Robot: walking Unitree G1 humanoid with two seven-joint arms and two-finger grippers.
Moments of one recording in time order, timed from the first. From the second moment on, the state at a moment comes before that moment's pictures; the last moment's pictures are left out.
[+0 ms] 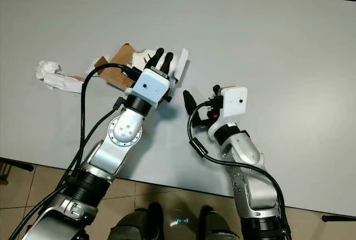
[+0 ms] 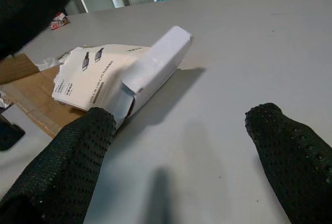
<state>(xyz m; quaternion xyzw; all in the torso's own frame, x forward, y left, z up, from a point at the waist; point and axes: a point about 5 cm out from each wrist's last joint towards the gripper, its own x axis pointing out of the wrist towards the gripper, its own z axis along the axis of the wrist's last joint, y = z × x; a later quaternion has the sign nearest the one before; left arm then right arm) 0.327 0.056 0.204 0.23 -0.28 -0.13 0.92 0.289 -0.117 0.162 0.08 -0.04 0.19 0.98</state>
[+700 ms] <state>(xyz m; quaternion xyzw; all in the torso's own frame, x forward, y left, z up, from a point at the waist) 0.350 0.097 0.210 0.15 -0.22 -0.02 0.96 0.291 -0.113 0.164 0.08 -0.05 0.20 0.98</state>
